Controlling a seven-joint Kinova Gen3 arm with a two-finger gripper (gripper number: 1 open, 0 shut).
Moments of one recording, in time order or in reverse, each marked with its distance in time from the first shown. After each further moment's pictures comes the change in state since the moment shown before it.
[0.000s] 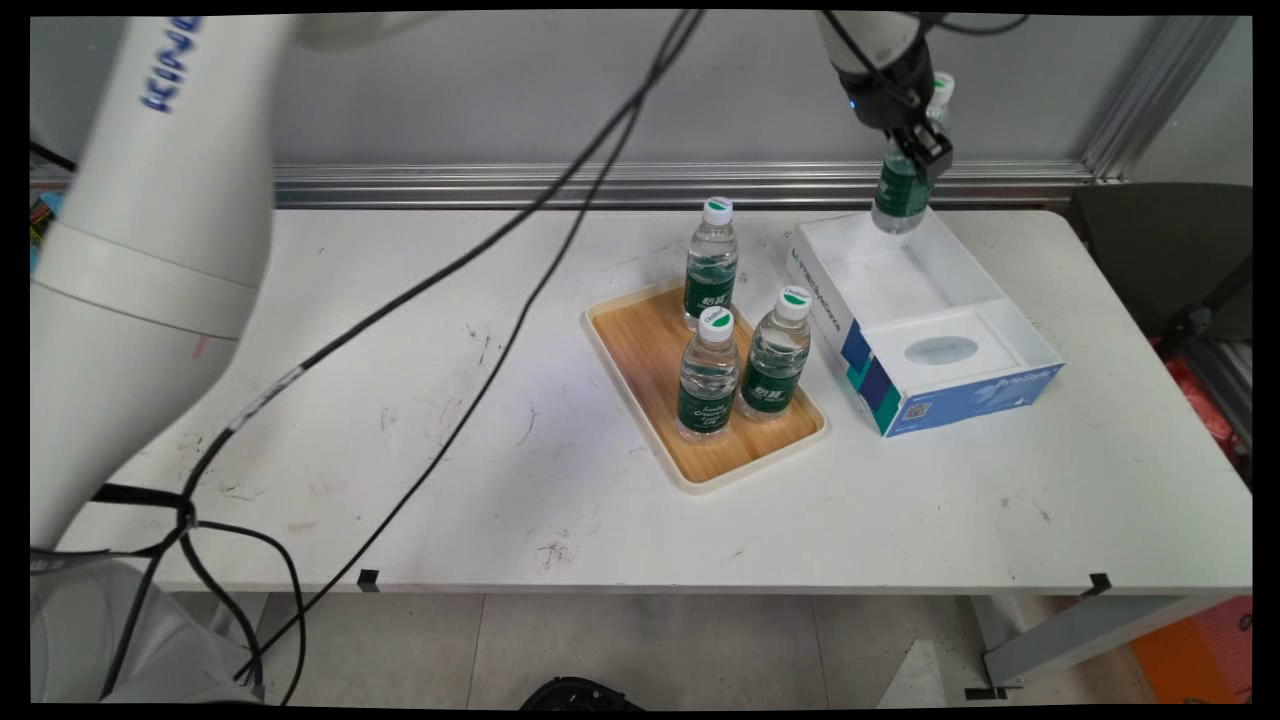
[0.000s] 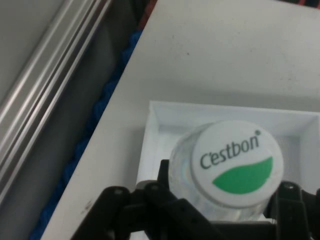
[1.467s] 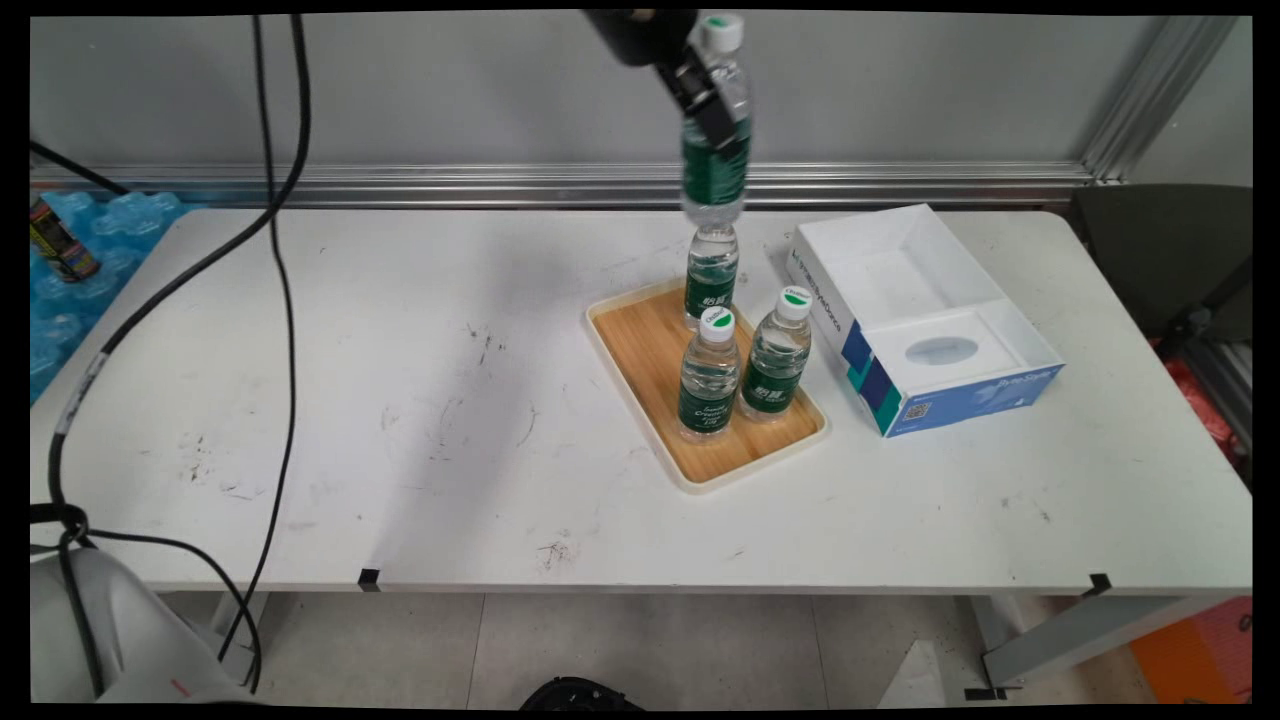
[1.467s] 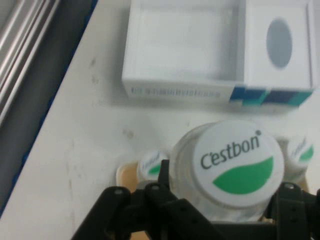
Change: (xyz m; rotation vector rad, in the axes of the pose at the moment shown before) arm -0.124 -0.022 -0.234 -0.079 -0.087 0.012
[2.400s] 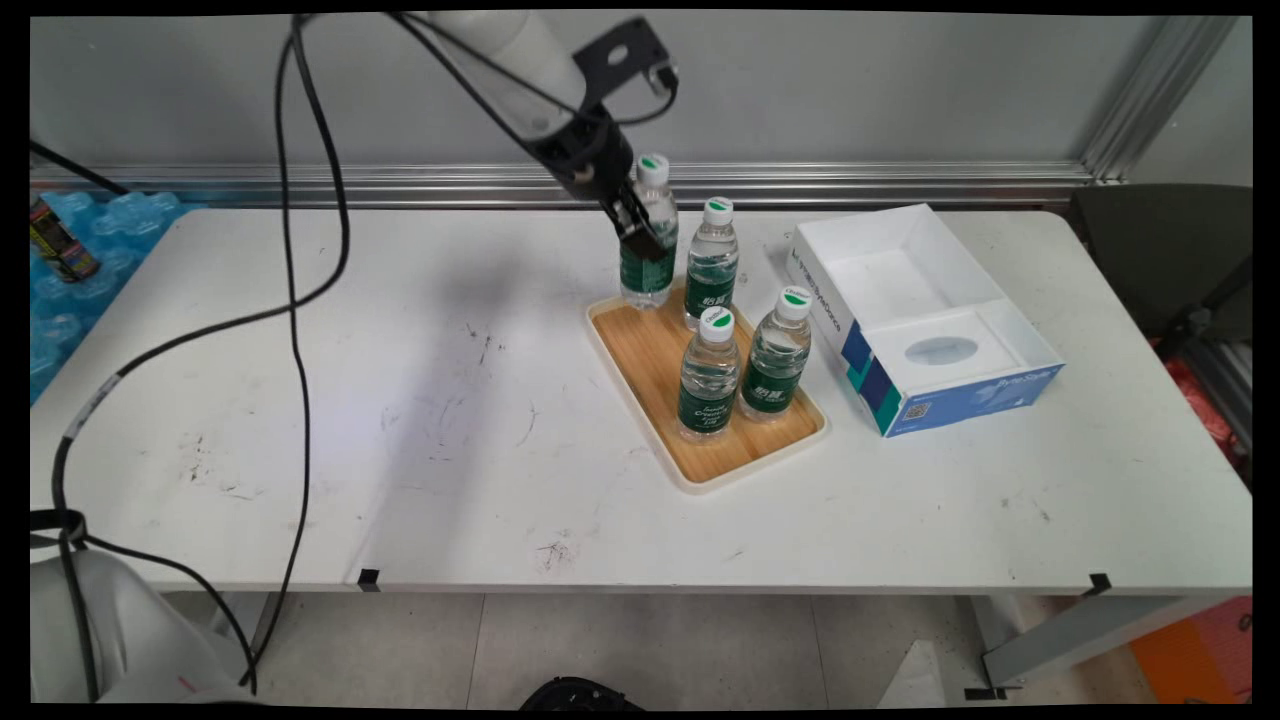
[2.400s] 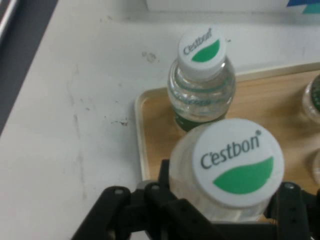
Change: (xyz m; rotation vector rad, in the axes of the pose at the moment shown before) arm -0.101 -0.025 0.092 0.028 -0.076 0.016
